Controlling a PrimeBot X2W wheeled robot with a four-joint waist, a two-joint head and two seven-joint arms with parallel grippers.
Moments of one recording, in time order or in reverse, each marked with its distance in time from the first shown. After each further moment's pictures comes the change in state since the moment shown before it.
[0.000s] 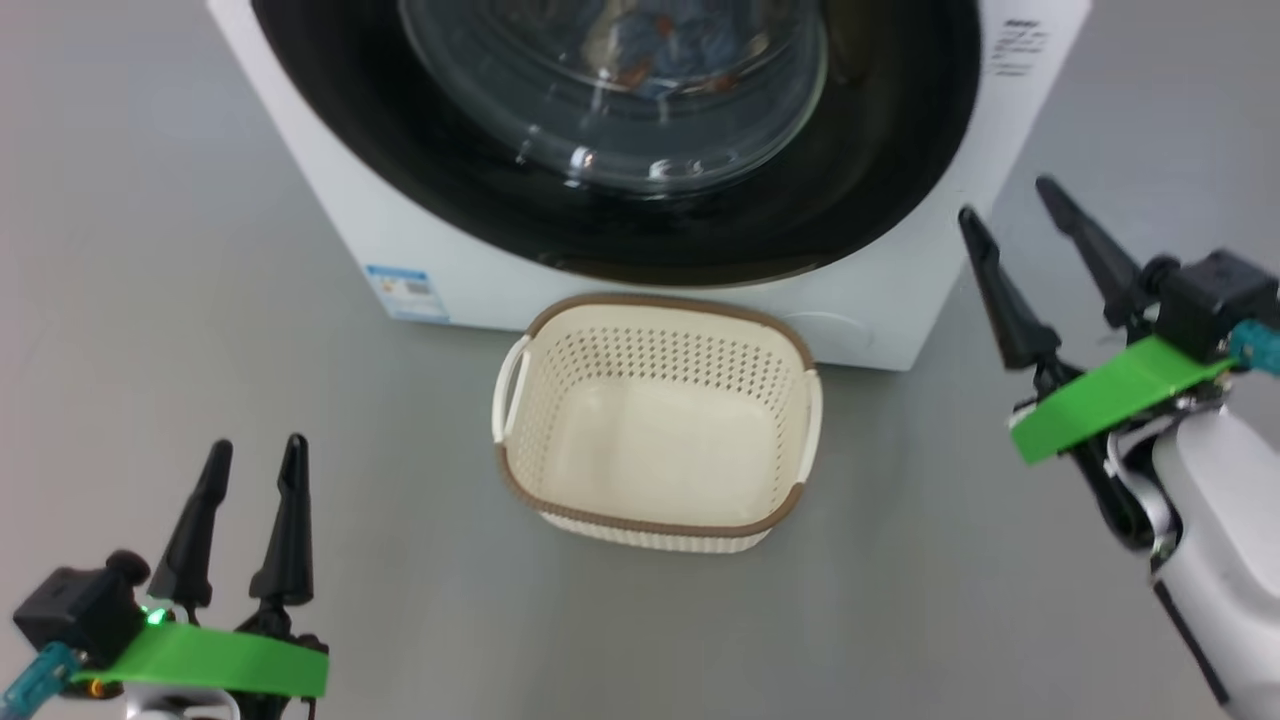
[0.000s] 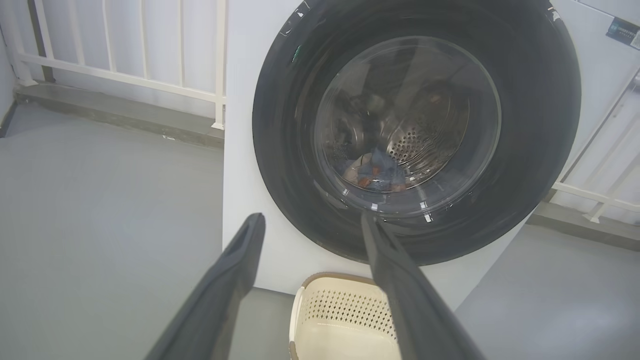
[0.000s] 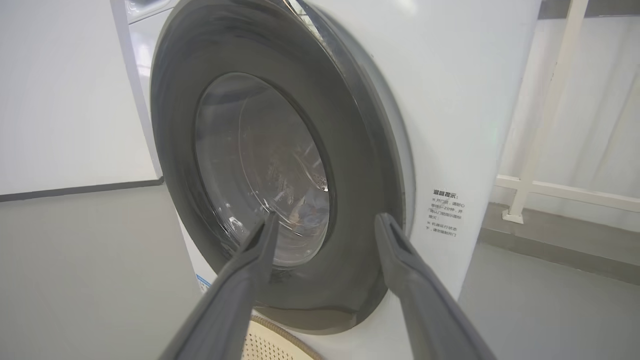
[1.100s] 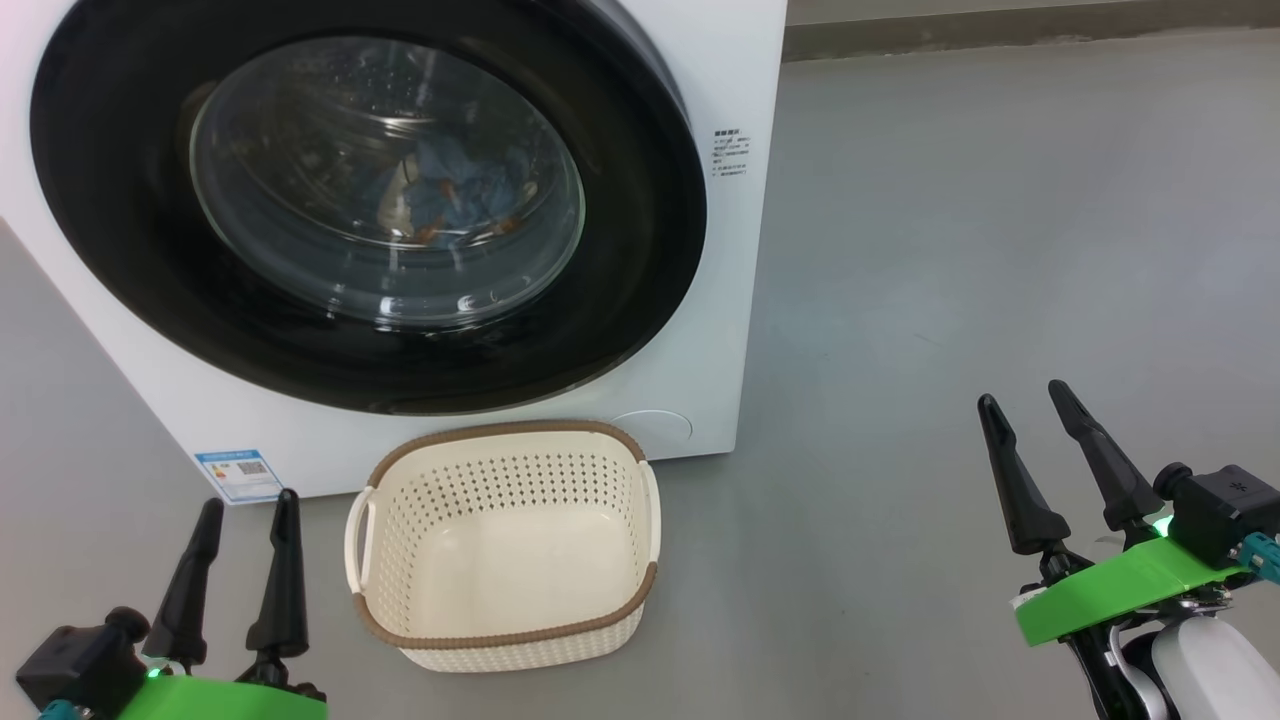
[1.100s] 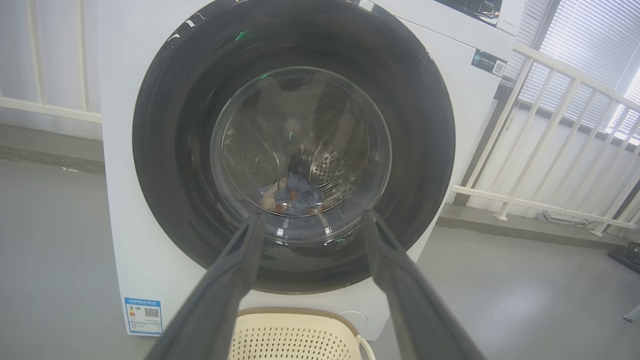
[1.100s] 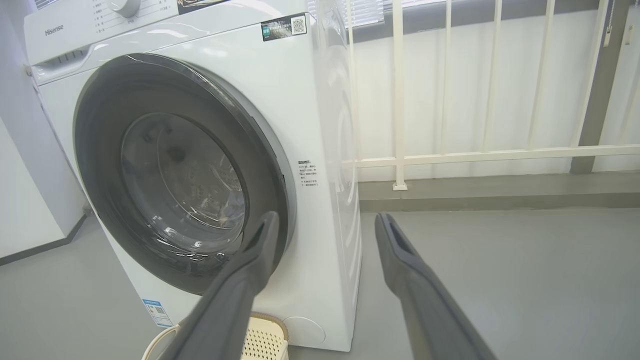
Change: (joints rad) left arm 0.098 -0.044 0.064 -0.016 0.052 0.000 0.000; right arm 0.411 0.104 -0.190 -0.185 -0.018 -0.001 0.000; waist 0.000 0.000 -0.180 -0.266
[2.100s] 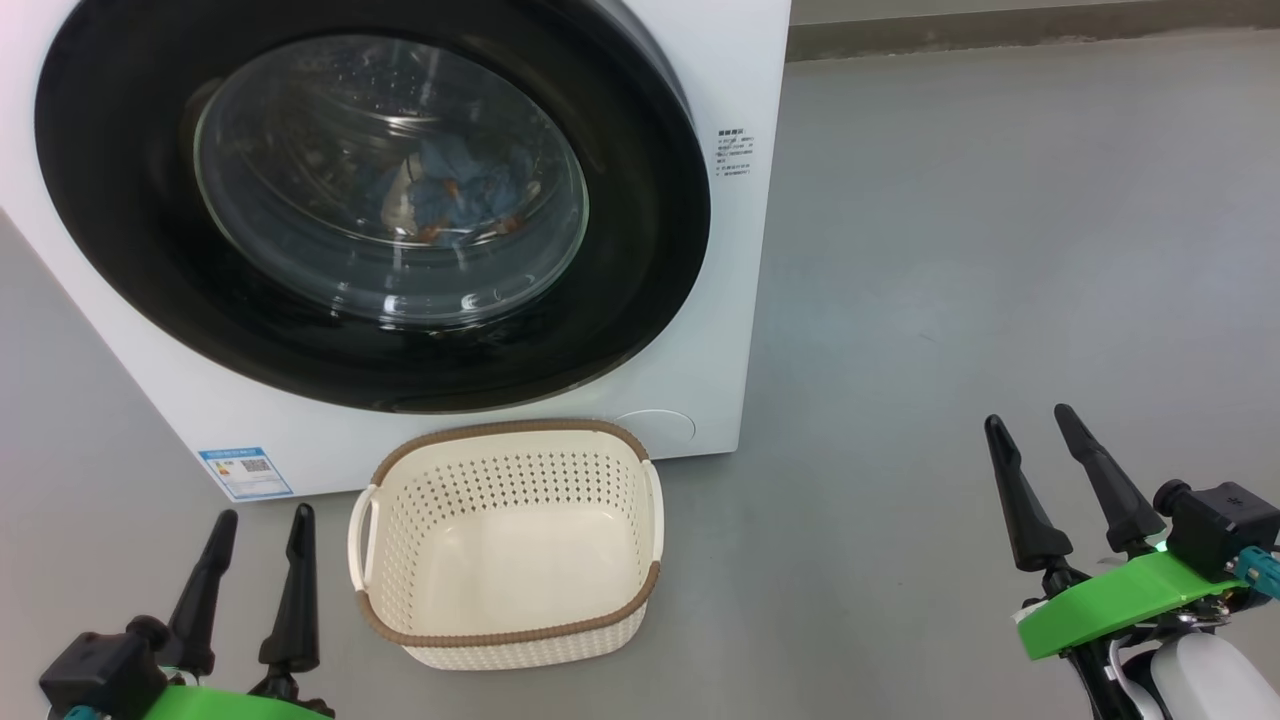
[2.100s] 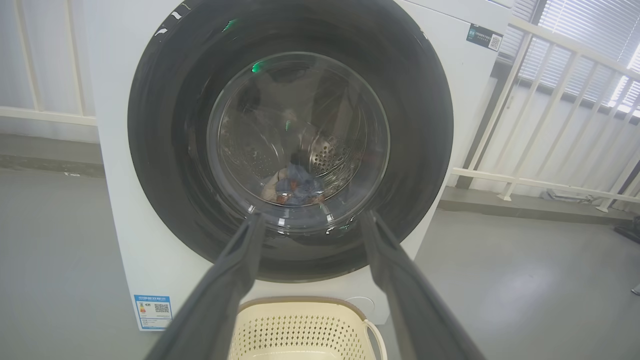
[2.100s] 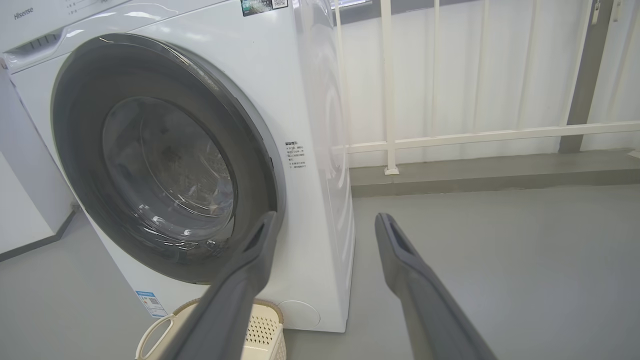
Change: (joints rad) left arm 0.015 0.010 -0.019 0.003 0.051 0.000 0.000; right arm 0.018 0.010 -0.020 0.045 0.001 0.000 0.000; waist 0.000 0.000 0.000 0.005
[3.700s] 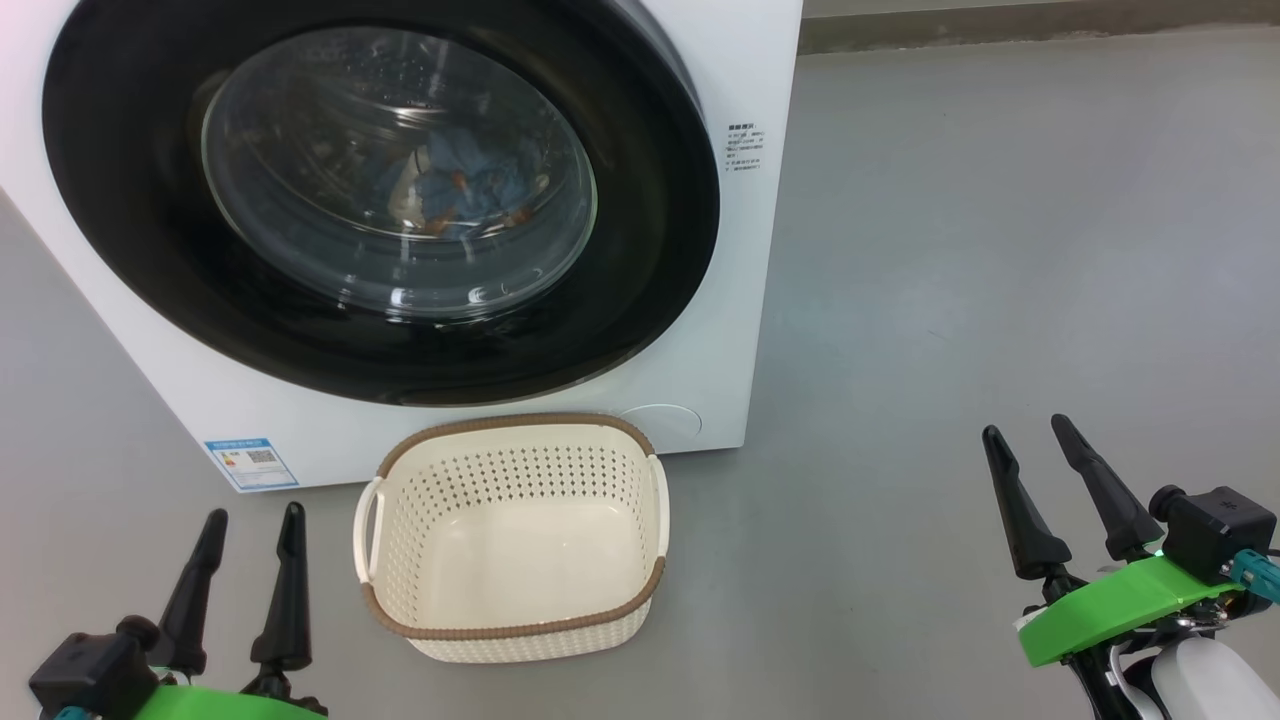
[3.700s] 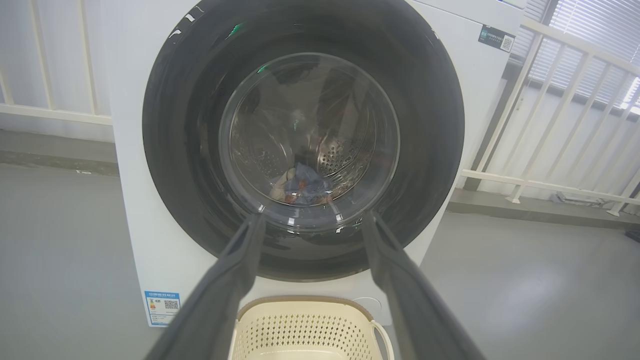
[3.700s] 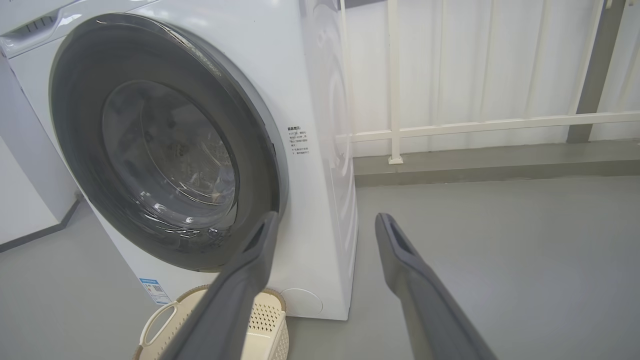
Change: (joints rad) left arm 0.000 -0.001 0.015 0.000 0.000 0.000 0.000; right arm -0.001 -0.007 0.019 0.022 0.011 0.000 0.000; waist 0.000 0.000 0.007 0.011
